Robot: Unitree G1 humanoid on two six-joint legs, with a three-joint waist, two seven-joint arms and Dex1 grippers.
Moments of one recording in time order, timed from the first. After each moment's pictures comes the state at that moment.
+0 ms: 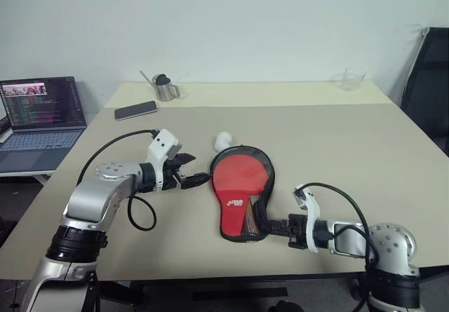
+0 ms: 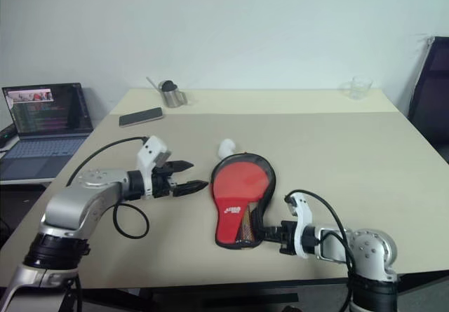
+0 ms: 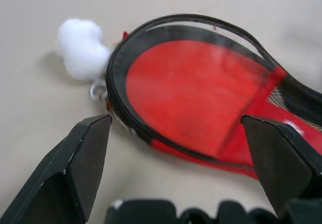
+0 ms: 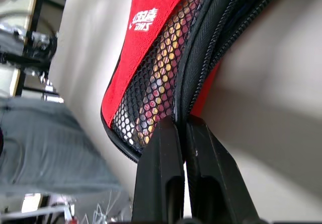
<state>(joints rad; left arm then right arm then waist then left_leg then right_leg) -0.59 0.72 -0.04 -0.01 -0.39 0.71 -0.89 -0.30 -0.22 -0.26 -0.35 1.07 1.60 0.12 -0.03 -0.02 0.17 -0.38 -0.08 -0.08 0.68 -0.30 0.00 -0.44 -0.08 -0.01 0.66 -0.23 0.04</state>
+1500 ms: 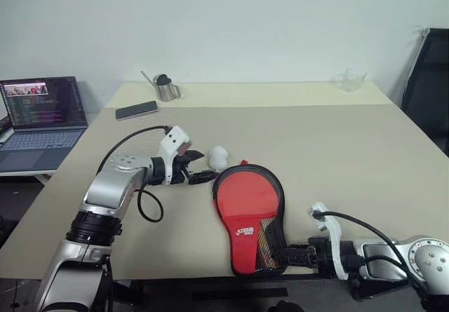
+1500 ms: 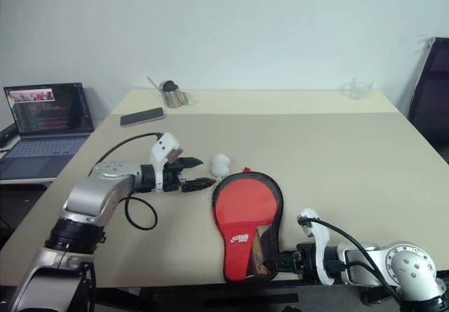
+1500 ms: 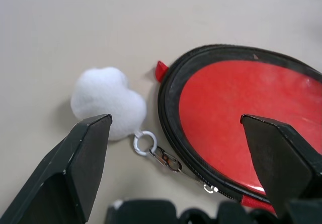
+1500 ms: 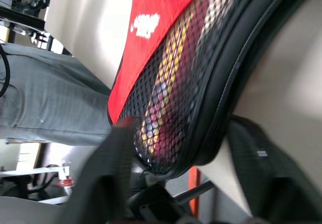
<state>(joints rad) -0.68 0.67 -0.09 0.13 -0.31 0.62 -0.97 -0.18 -0.71 -0.02 -0.41 1.60 1.30 -0.04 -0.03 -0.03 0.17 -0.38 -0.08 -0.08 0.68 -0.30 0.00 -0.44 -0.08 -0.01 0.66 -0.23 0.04</state>
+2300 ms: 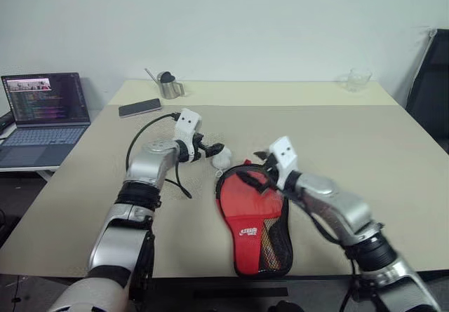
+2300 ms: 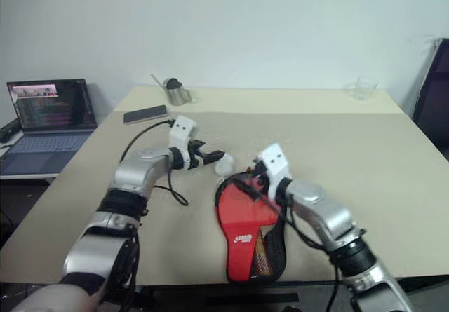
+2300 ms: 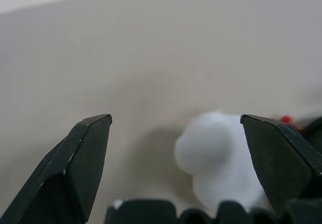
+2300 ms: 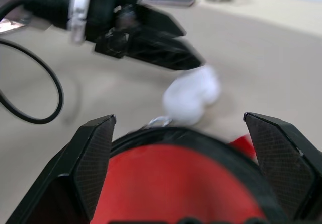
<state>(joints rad) -0.99 0.38 -0.05 0.72 -0.13 0.51 -0.59 -0.56 -0.32 0.36 -0.06 0.39 0.52 0.33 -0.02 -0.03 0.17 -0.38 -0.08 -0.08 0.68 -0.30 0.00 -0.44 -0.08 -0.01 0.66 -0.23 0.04</state>
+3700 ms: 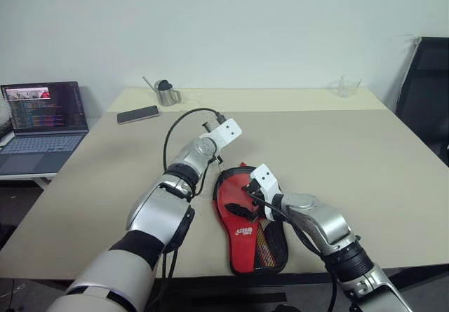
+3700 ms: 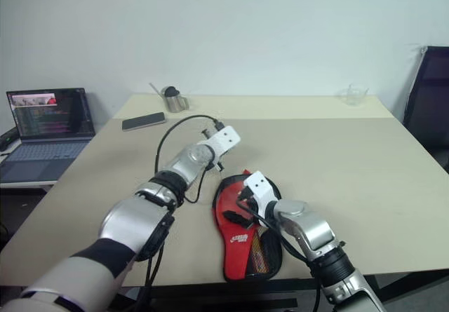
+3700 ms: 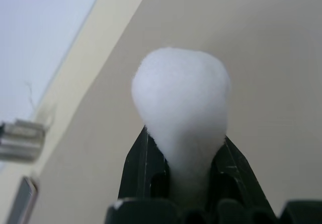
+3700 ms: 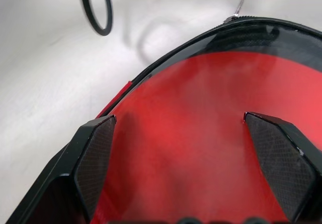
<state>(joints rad) -1.30 0.19 -0.33 1.38 0.40 -0.01 -0.21 -0.53 -0.22 0.34 -0.03 0.26 0.78 0.55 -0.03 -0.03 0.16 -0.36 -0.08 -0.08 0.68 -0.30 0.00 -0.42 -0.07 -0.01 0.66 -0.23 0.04</state>
